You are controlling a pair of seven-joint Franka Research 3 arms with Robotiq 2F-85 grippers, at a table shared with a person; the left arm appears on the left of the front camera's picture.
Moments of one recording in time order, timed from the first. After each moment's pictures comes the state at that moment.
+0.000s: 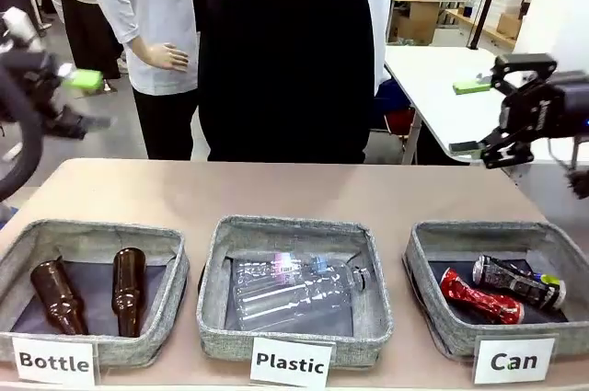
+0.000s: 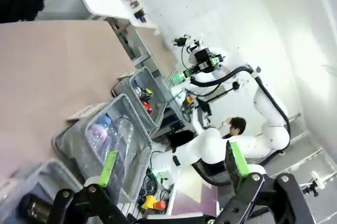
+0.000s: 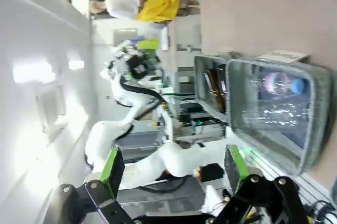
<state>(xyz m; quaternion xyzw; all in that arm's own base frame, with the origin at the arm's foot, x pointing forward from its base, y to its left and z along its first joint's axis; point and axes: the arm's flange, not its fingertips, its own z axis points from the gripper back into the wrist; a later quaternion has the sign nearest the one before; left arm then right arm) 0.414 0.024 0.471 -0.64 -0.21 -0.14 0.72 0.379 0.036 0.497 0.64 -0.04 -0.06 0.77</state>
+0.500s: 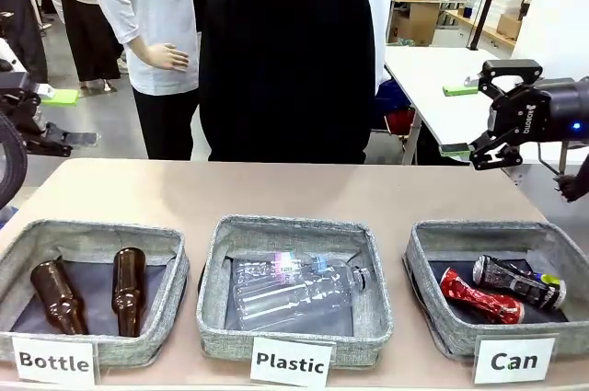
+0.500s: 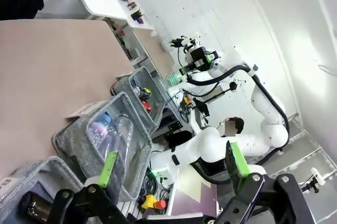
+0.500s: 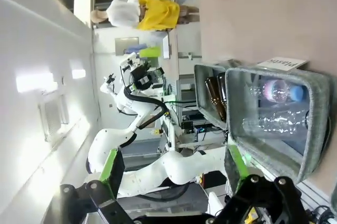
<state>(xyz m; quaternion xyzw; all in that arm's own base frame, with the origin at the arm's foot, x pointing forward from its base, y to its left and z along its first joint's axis) 0.413 0.025 0.466 -0.65 -0.21 -0.15 0.72 0.384 0.037 0.493 0.64 -0.05 -0.07 0.77</state>
